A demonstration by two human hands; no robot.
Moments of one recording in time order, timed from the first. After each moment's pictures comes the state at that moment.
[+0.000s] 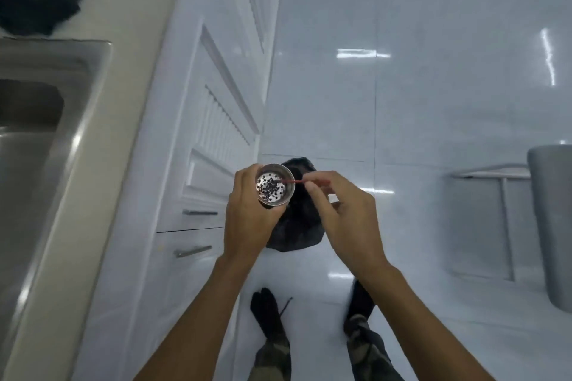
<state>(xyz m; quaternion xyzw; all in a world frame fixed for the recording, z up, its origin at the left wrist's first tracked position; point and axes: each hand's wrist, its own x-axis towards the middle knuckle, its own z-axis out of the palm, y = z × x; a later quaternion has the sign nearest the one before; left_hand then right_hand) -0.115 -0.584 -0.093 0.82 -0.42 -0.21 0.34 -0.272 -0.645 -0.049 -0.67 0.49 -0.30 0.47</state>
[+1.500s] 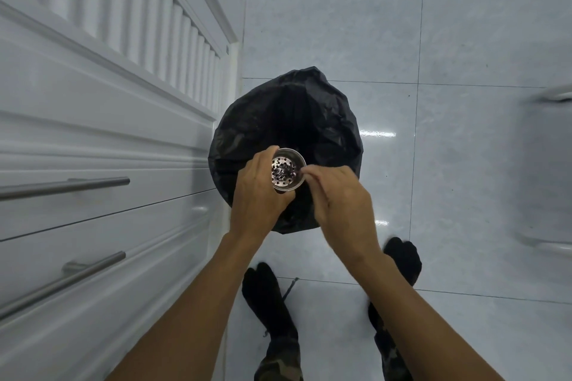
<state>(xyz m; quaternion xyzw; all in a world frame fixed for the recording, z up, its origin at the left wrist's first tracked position) -0.106 -0.552 -0.448 0.81 -0.50 -0.26 0.18 -0.257 -0.592 -0.406 -0.79 0.51 -0.16 0.30</state>
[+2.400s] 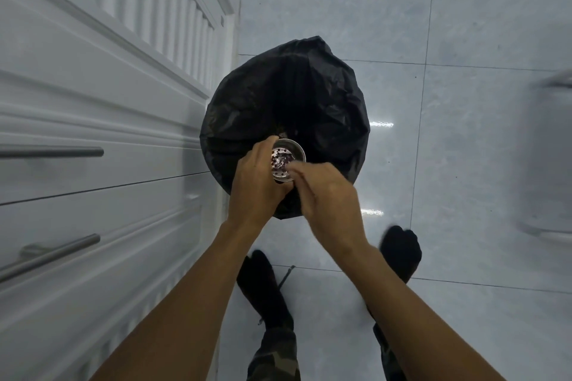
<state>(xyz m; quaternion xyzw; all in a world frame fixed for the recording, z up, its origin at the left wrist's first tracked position) -0.110 -0.537 -0.478 0.81 -0.49 -0.27 0.20 -0.244 -0.567 -0.438 -0.80 0.47 -0.18 0.32</state>
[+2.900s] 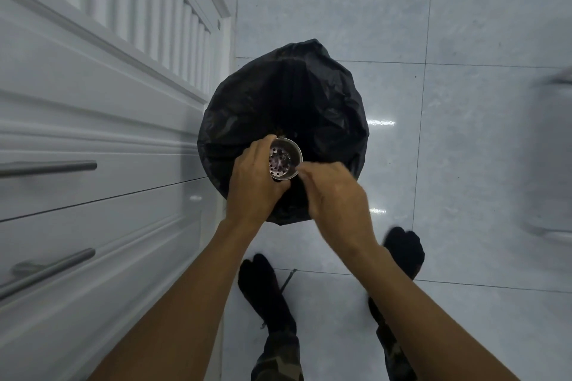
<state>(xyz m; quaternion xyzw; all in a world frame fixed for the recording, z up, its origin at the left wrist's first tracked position) -0.103 -0.545 -0.486 0.81 -0.50 -0.26 0.16 -0.255 -0.578 -0.446 -0.80 0.50 -0.12 0.30</state>
